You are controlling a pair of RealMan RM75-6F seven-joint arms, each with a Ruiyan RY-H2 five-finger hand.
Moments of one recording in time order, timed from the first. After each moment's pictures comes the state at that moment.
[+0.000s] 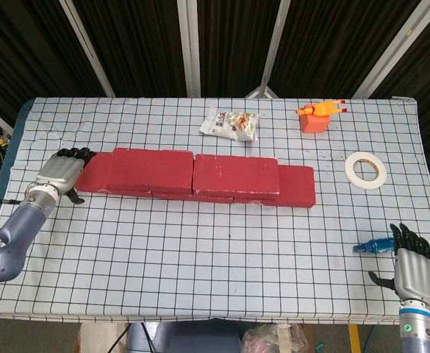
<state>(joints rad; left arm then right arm) -1.08 -1.01 0.13 -1.63 0.54 0.72 0.38 0.11 -1.14 0.10 -1.99 -1.00 1.46 -0.45</state>
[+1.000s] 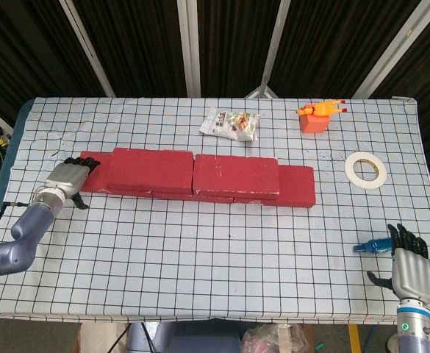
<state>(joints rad) -1.07 -1.13 0.13 -1.49 0.49 0.63 0.42 0.12 -1.15 0.10 -1.98 -0.99 1.46 -0.47</state>
